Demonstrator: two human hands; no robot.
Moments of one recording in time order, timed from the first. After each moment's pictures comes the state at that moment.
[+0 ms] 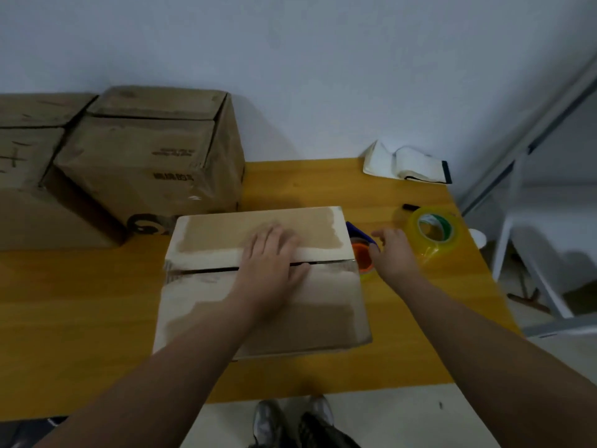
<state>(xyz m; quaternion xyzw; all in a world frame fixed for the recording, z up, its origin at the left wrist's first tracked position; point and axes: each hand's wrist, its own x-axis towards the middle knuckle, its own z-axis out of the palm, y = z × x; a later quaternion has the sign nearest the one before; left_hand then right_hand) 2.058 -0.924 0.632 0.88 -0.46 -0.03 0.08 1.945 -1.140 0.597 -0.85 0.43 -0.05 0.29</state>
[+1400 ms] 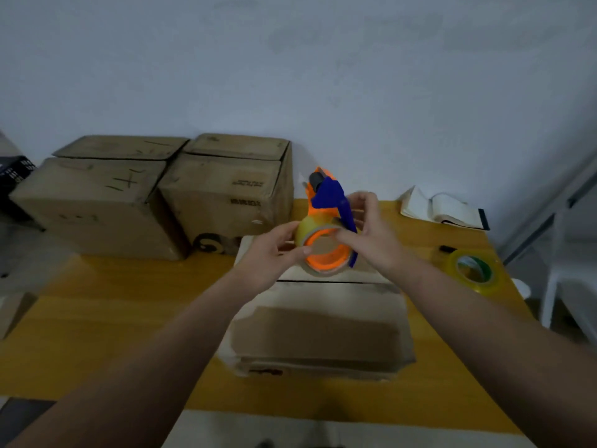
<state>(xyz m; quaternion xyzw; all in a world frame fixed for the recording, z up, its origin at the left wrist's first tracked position) 2.093 -0.854 0.723 0.75 -0.31 -0.26 0.52 2.013 -1.038 0.723 -0.80 0.12 -0.16 0.57</state>
